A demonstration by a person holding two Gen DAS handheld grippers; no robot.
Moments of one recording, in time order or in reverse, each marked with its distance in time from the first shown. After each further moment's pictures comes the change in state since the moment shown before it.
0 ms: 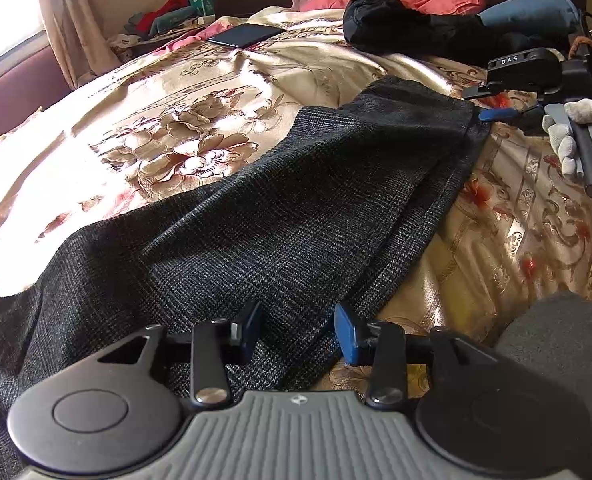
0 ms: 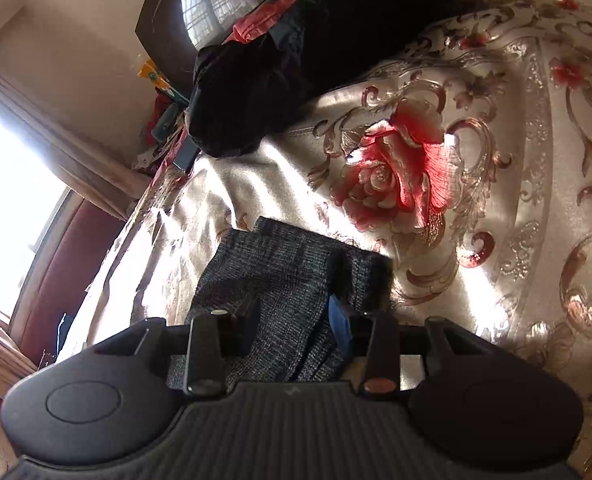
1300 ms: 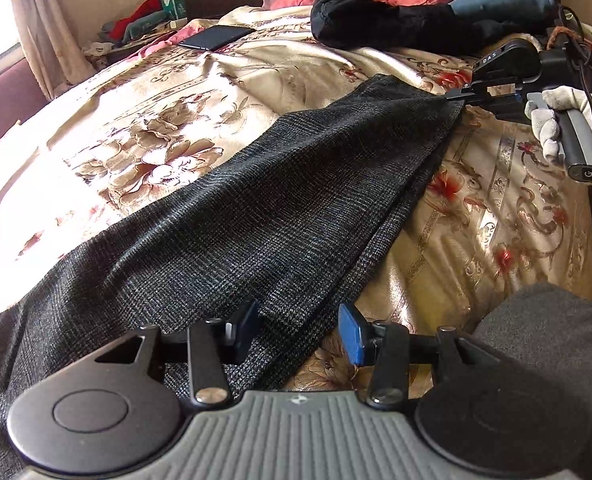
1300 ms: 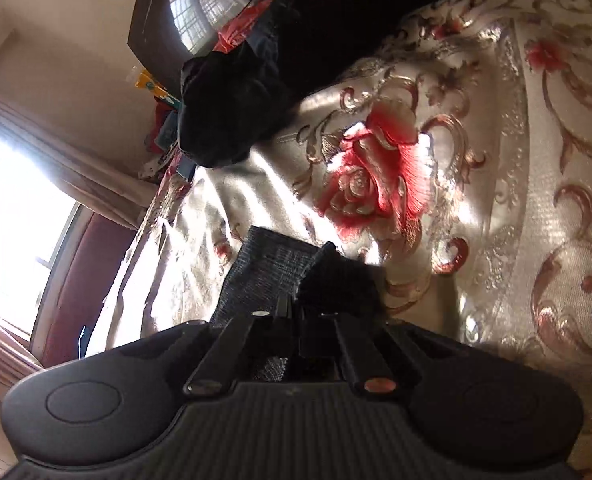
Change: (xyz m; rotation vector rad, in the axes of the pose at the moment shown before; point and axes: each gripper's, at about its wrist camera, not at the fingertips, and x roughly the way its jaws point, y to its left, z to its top) left arm -0.003 -0.014 0.003 0.054 0.009 -0.051; right arm -0.009 -0.016 0.014 0.062 0.008 0.062
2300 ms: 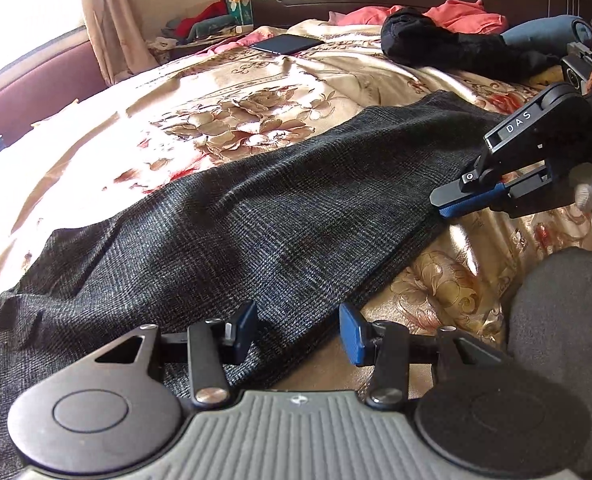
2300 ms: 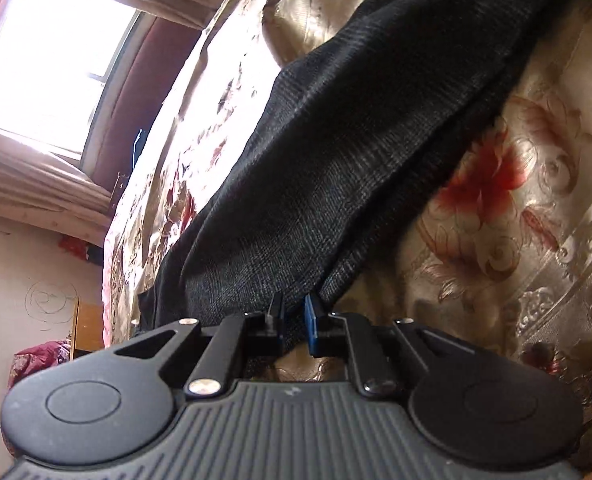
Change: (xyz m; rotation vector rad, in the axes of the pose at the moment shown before) left arm -0.039 0.043 -0.063 -0.115 -0.072 0.106; right arm 0.008 0.095 -0.166 -0.127 0.571 0.153
